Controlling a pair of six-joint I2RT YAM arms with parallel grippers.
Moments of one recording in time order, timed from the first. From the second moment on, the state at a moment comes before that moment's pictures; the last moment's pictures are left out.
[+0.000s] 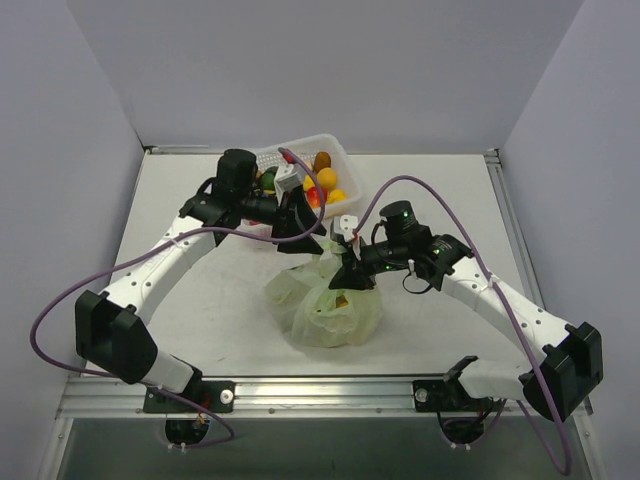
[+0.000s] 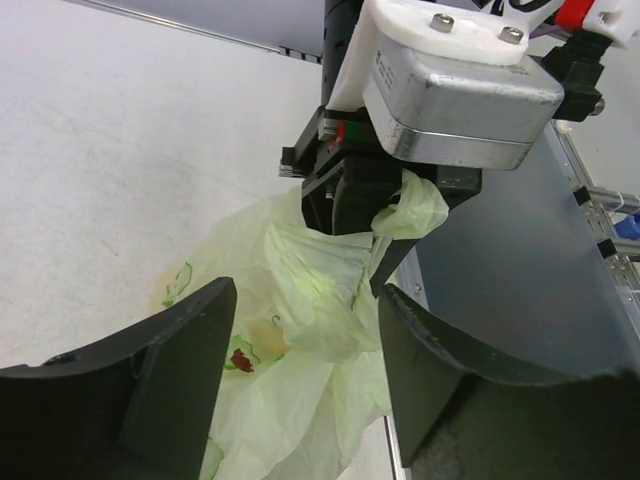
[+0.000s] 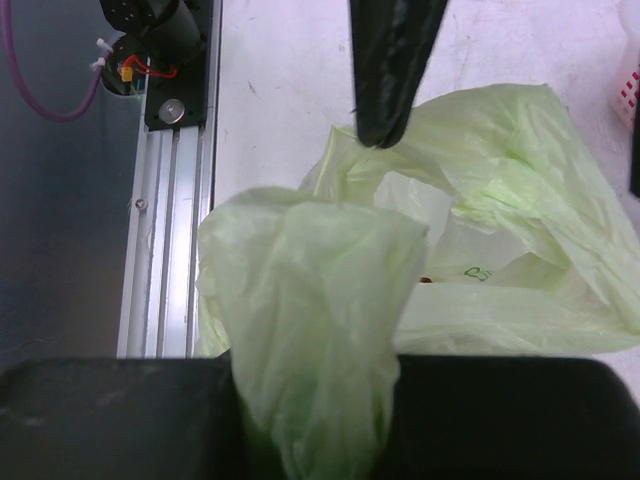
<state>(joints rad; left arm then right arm) -0.47 1.48 1.34 -0.35 1.22 0.09 0.65 1.24 1.02 -0.46 -0.84 -0.42</state>
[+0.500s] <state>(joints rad) -0.49 1.50 1.42 -0.44 1.11 0.14 0.63 1.22 1.02 -0.40 -0.62 -0.18</state>
